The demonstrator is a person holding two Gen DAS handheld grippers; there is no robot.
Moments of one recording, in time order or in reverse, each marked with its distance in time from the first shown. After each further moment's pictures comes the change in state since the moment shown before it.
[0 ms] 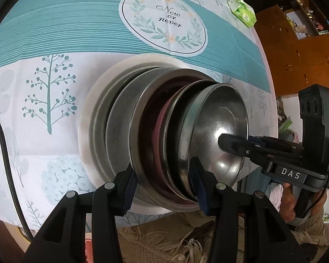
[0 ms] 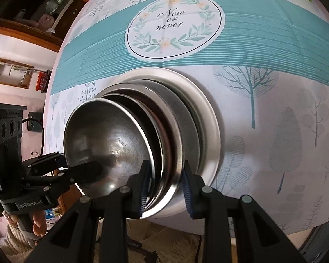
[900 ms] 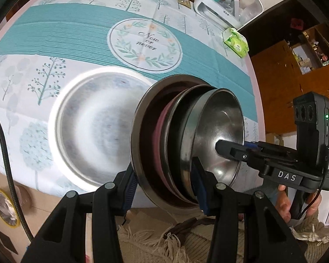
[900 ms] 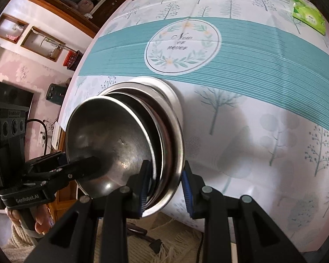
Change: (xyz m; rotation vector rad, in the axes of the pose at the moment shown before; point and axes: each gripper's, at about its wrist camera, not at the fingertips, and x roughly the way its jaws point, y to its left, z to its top) left arm -0.031 -0.096 -0.058 -0.141 -0.242 0.034; right arm -0.079 -0.050 -0.014 -0.254 -0.034 0.087
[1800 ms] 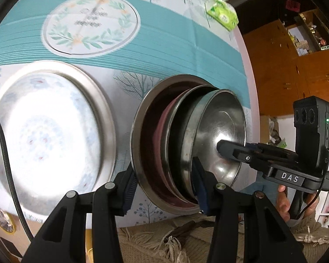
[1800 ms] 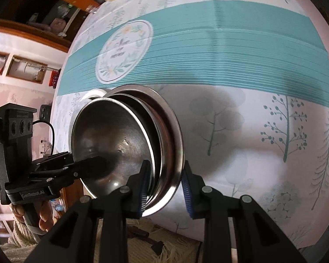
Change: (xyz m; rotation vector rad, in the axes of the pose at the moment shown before) left arm 0.091 -0.088 0.029 0.044 0.119 -0.042; right arm -0.019 -0.122 -0.008 0.156 0.022 0.012
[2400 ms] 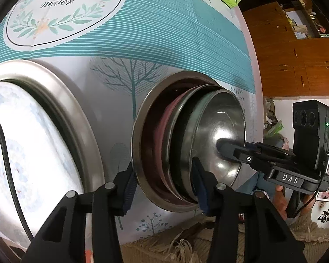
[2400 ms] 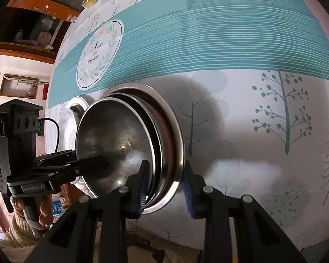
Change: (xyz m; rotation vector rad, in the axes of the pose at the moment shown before) left arm 0.064 0.003 0.036 0.041 0.175 -0.054; right arm 0.028 -0.039 -0.001 0.129 0.012 0.003
